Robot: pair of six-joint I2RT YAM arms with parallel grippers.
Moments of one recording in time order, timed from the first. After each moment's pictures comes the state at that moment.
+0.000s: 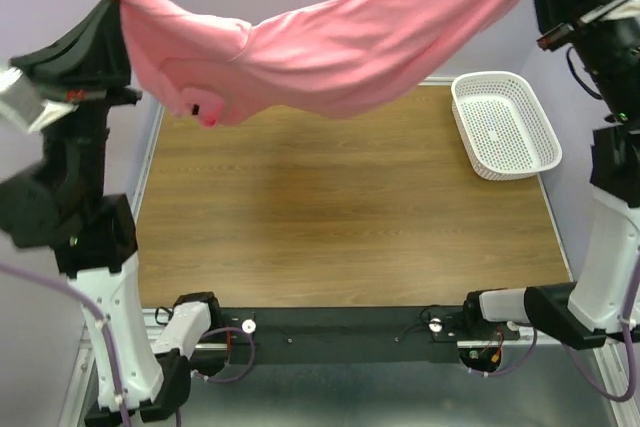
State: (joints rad) left arm 0.13 0.98 1.64 0.19 0.33 -0.35; right arm 0.10 1.37 2.24 -0.40 -0.46 -0.10
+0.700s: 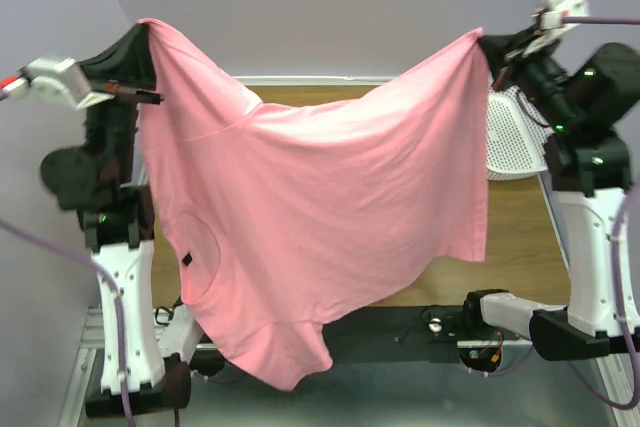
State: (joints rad) left arm 0.12 0.88 1.44 0.28 0.25 -0.35; right arm 0.10 1.20 1.86 -0.42 -0.36 -0.18
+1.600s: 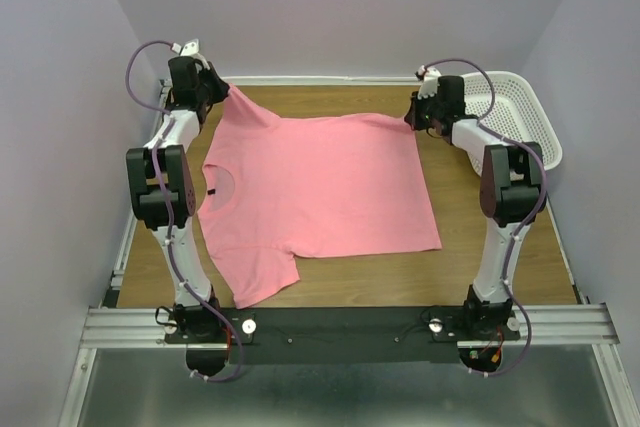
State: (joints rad) left arm 0.10 2.07 1.59 0.12 0.28 -0.34; right arm 0.10 2.09 1.47 0.04 -0.31 -0.07
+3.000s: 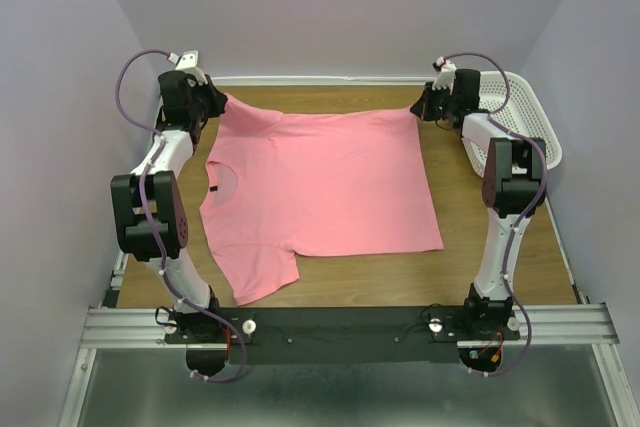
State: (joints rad) left arm 0.11 1.79 1.31 0.18 0.35 -0.24; right arm 0.01 2.19 1.60 0.07 -0.48 0.03
